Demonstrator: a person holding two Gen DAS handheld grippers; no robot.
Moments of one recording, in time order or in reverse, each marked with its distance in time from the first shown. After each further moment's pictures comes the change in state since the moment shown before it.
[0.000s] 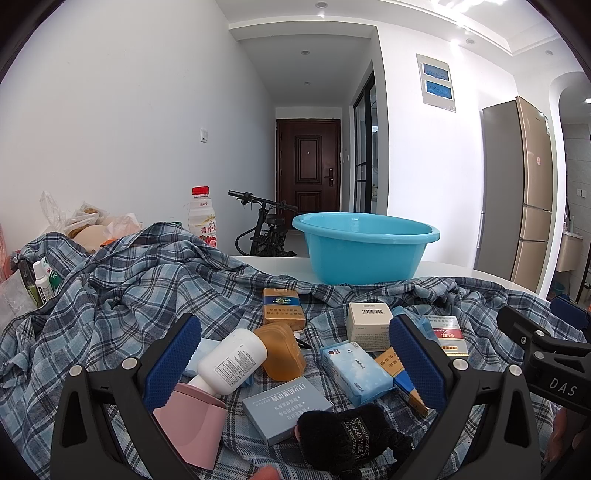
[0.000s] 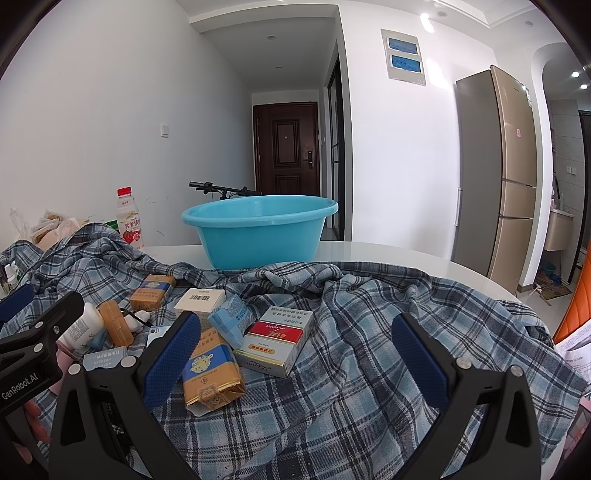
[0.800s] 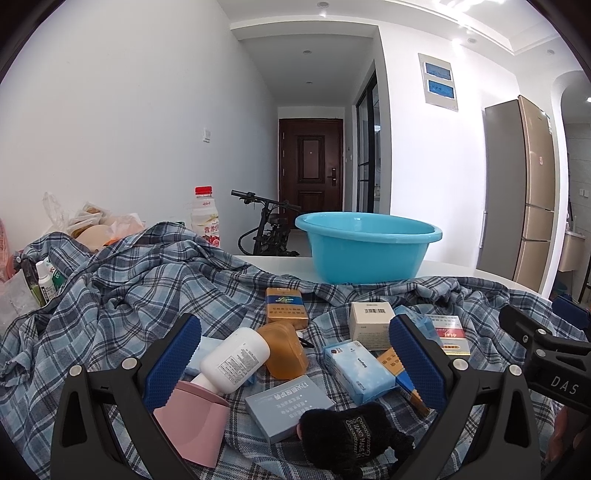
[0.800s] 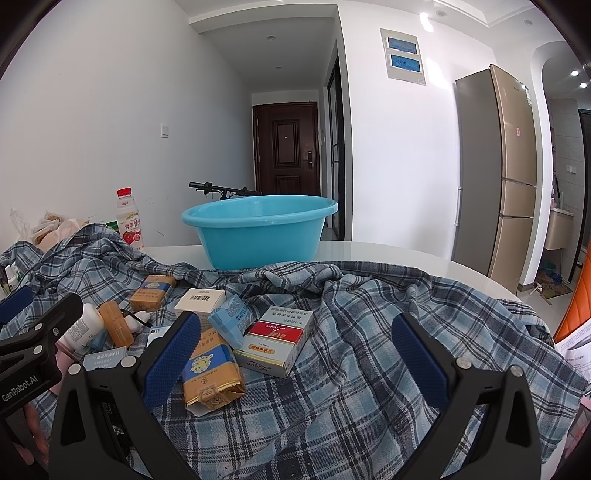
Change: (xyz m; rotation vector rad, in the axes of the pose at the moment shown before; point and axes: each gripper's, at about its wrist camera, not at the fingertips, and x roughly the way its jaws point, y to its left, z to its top) left arm -0.003 0.001 -0.002 -0.003 0.000 0.016; right arm -0.001 0.000 0.001 0.002 0.000 0.000
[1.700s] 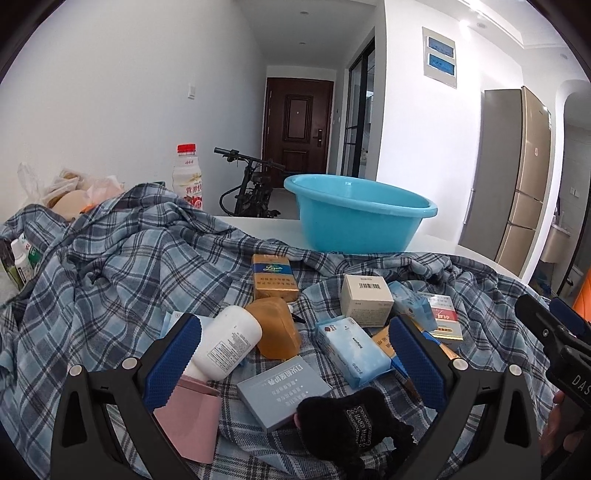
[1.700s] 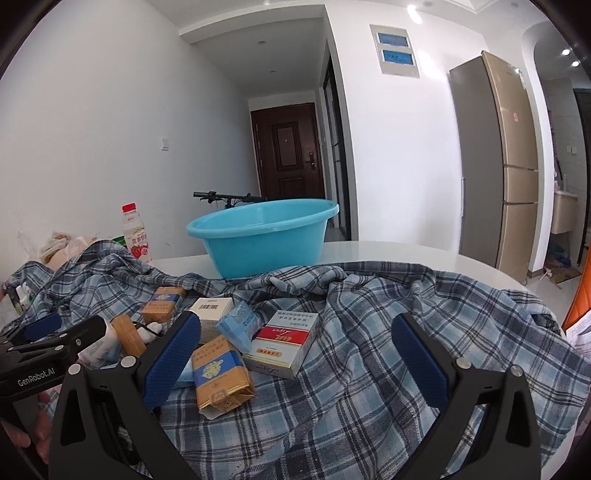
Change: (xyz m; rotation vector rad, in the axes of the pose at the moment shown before) left arm 0.026 0.012 0.013 -0.015 0.184 -0.095; right arm -0.005 -0.011 0.007 0.067 0.022 0.062
